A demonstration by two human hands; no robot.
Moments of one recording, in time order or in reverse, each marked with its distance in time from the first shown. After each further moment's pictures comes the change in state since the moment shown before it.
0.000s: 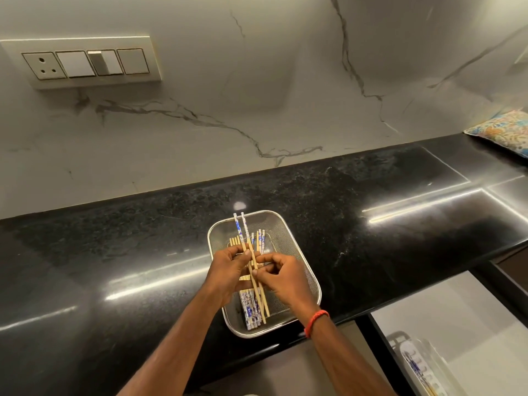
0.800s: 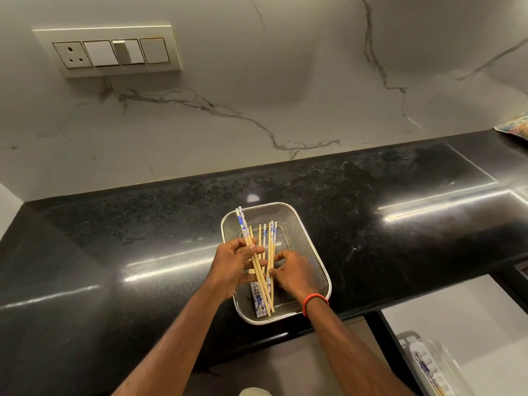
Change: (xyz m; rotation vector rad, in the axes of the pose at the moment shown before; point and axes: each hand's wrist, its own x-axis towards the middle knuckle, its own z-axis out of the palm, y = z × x) left_hand -0.012 -0.002 -0.014 -0.042 0.070 0.002; right_hand 0.028 0.032 0.011 -0.416 -0.035 0.141
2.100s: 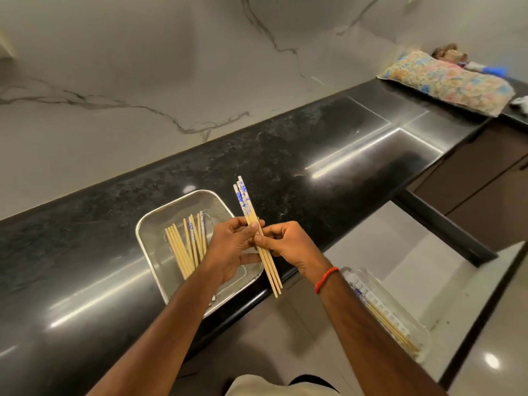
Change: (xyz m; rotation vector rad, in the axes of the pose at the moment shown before) left_hand -0.012 -0.004 0.129 0.055 -0.380 -0.054; right_hand -0.069 0.047 -0.119 0.581 0.040 -0.036
